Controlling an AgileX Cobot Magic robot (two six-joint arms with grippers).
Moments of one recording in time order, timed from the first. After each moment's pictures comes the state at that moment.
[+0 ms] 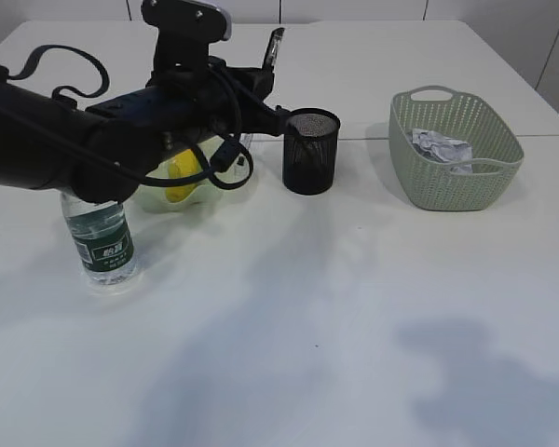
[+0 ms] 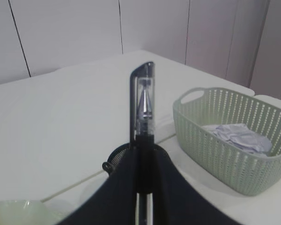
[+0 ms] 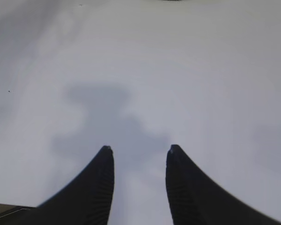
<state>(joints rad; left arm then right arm) -0.57 1.91 -1.13 -0.08 -0.59 0.06 0.26 0.72 -0.73 -0.15 0.98 0.17</state>
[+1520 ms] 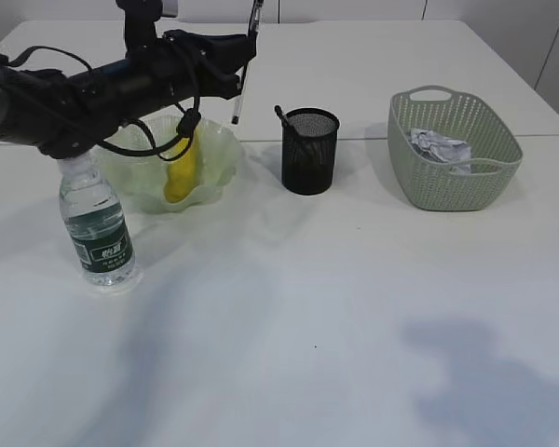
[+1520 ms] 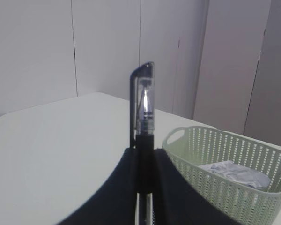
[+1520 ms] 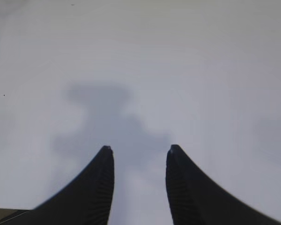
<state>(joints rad) -0.27 2.18 -1.45 0.72 -0.89 -0.62 0.26 0.72 -0.73 -0.16 0.99 0.23</state>
